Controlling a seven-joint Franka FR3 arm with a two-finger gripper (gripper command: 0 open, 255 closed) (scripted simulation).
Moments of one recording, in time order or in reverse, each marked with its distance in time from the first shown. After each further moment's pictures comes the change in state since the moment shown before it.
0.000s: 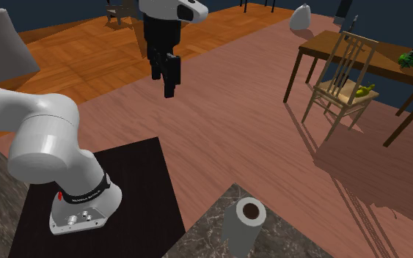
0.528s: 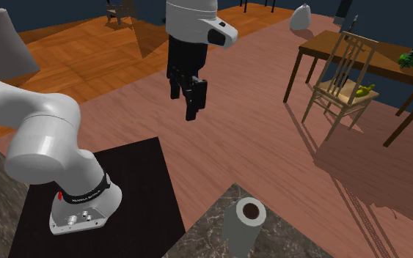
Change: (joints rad) arm -0.053 0.124 -0.106 0.023 -0.092 0.088 -0.111
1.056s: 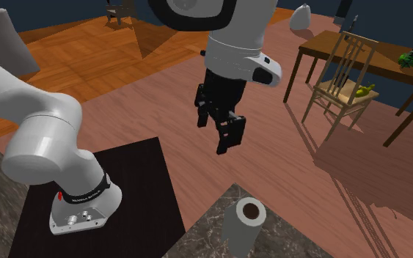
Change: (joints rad) arm -0.053 0.211 -0.121 0.084 -0.075 0.121 -0.126
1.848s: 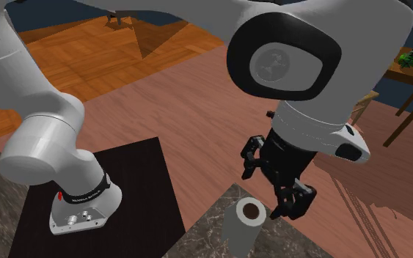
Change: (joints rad) arm -0.076 0.385 -0.155 0.254 0.001 0.126 -0.209
